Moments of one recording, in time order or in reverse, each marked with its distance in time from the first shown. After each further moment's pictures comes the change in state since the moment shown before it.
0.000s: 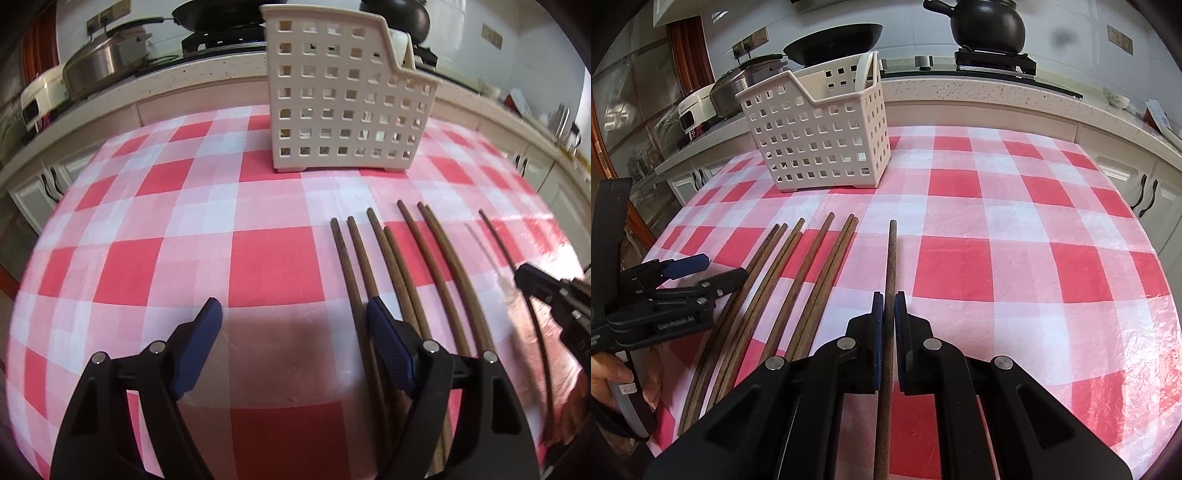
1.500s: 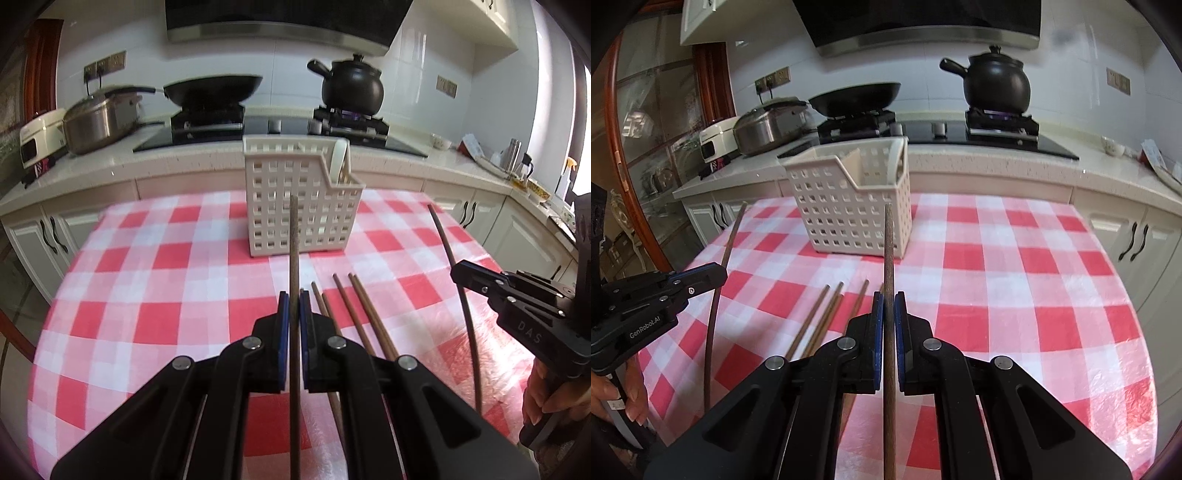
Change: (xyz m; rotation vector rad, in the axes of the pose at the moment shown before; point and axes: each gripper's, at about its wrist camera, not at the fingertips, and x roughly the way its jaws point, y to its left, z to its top) left arm -0.119 0.005 0.009 0.011 -0.255 -0.142; right arm -0.068 0.027 0.027 -0.046 -0.188 0.012
